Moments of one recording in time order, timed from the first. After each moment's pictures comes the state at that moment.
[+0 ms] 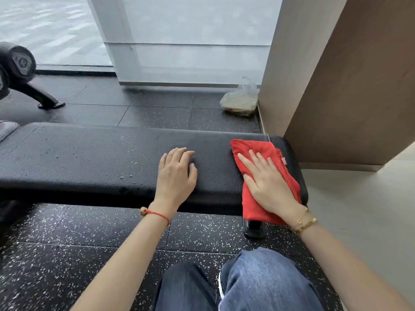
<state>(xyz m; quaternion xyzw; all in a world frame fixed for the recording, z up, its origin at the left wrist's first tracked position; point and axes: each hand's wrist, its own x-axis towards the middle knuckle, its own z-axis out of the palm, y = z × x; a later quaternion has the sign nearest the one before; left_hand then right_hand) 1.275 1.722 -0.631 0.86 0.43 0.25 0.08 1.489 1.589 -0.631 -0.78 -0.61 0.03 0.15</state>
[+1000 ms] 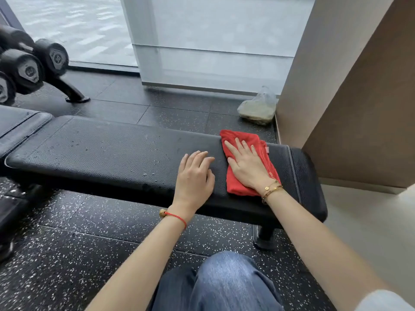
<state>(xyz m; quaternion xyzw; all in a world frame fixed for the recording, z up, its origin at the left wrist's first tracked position) 1.267 1.718 -0.629 0.85 0.43 0.29 0.08 1.451 1.701 -0.619 -0.76 -0.63 0.08 0.13</state>
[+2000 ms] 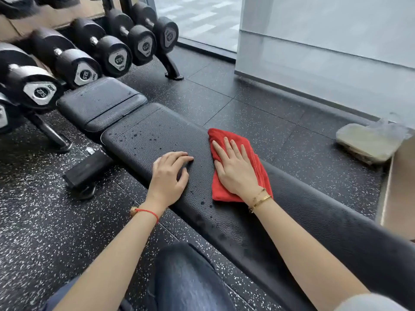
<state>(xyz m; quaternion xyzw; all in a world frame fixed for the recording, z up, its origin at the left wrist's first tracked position) 1.098 1.842 -0.640 0.72 0.63 0.29 0.05 1.301 1.880 -0.622 -0.58 -0.80 0.09 0.11</state>
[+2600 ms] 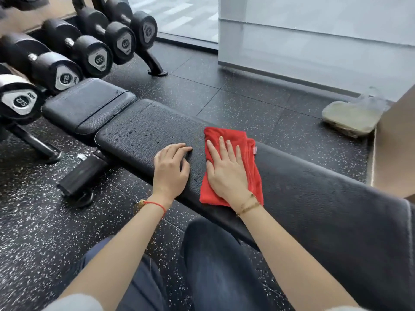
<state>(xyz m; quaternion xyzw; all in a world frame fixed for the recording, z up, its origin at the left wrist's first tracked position) 1.099 1.837 -0.641 0.72 0.62 0.30 0.04 1.262 1.820 -0.622 -0.66 -0.74 0.06 0.11</state>
